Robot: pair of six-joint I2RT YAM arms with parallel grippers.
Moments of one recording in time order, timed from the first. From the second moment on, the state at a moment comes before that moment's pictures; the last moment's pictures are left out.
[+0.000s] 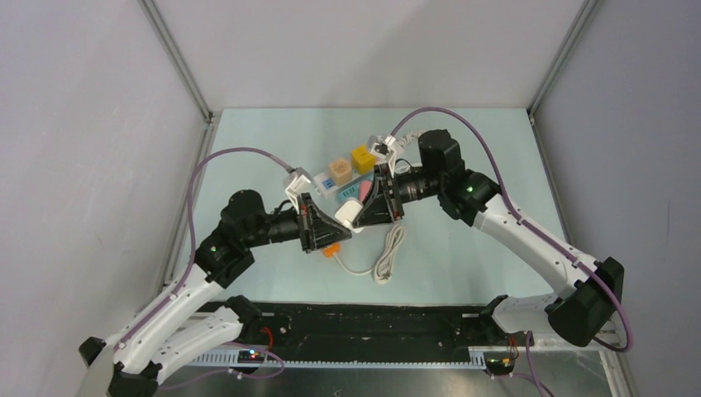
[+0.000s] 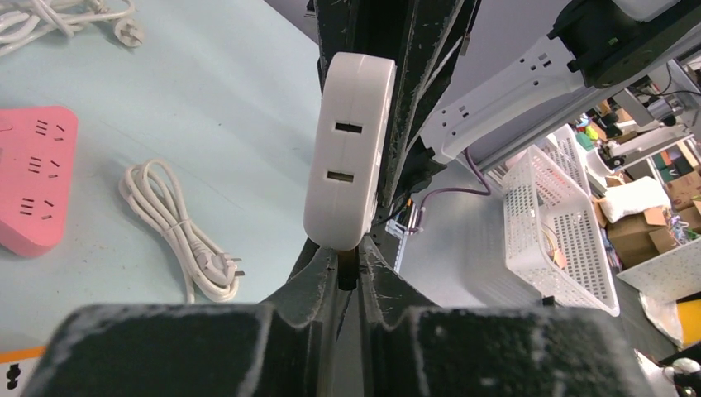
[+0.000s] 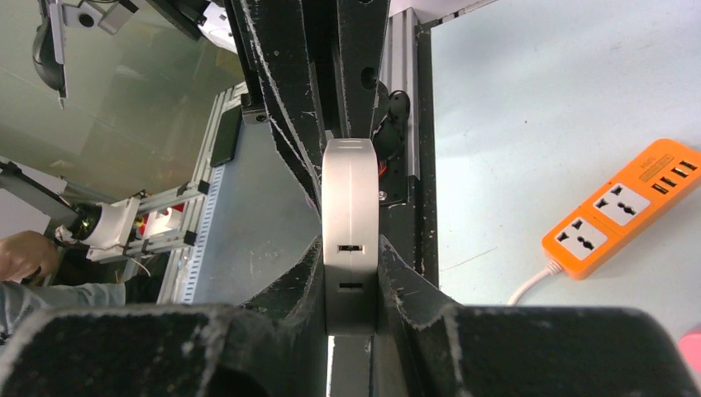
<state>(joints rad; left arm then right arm) -0.68 0.75 0.78 -0.14 0.64 -0.52 0.70 1.30 1.25 -0.27 -1.03 0.25</state>
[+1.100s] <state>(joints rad) -0.65 0.47 0.73 -0.50 -0.24 -0.51 0.85 1.50 1.39 -0.44 -0.45 0.21</state>
